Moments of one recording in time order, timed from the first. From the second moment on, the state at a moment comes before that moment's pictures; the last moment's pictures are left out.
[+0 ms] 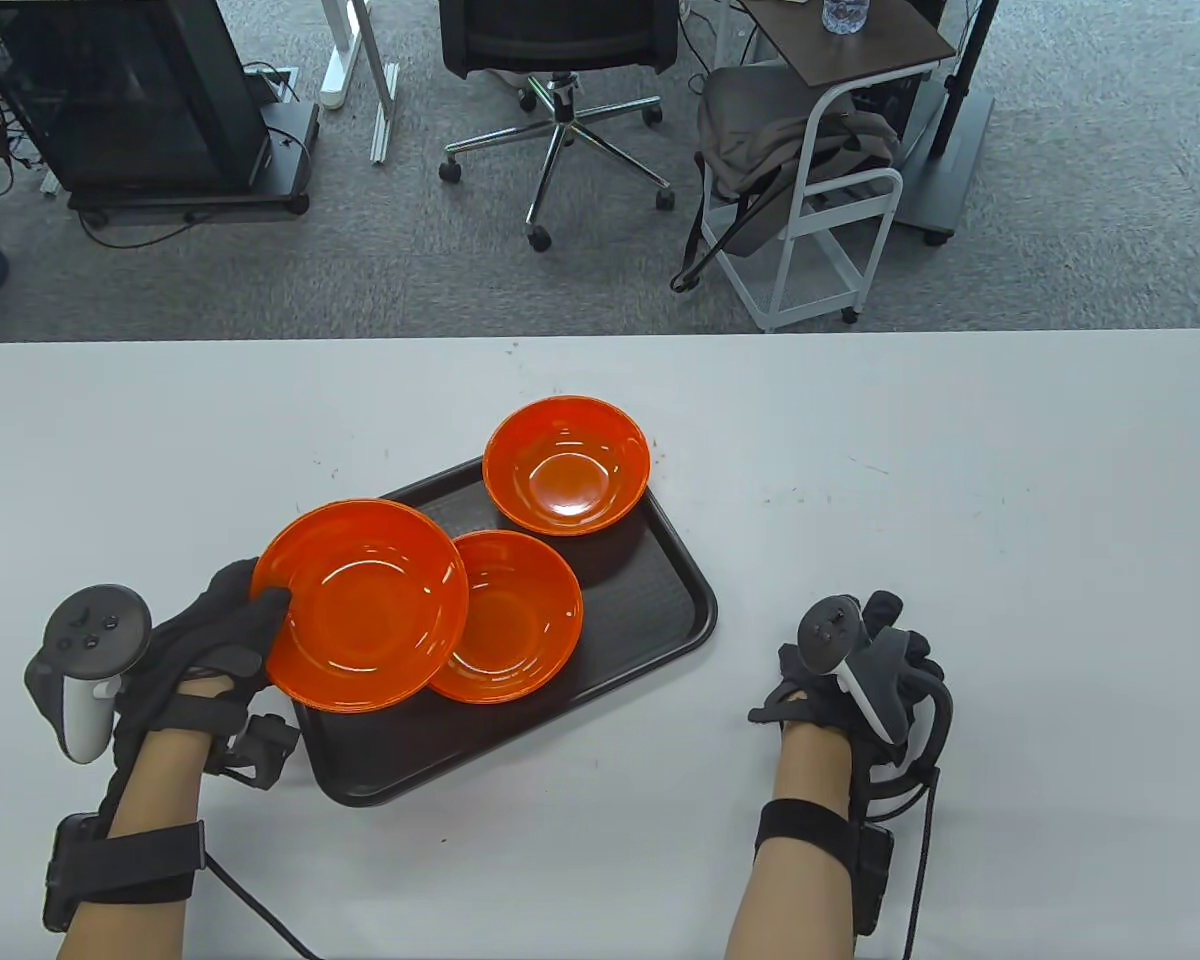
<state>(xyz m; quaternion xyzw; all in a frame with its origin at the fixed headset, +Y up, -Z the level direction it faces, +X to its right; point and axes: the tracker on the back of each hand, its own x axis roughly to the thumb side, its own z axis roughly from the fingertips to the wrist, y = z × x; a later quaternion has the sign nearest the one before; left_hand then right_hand) -0.385 -0.677 -0.280 0.00 0.06 0.46 0.89 0.188 -0.771 -0.281 -0.20 0.06 0.97 0.09</state>
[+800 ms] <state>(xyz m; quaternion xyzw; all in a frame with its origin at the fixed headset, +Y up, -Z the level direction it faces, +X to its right) -0.381 -0.678 -0.280 0.00 0.04 0.45 0.89 0.197 -0.750 -0.282 -0.19 0.06 0.97 0.11</state>
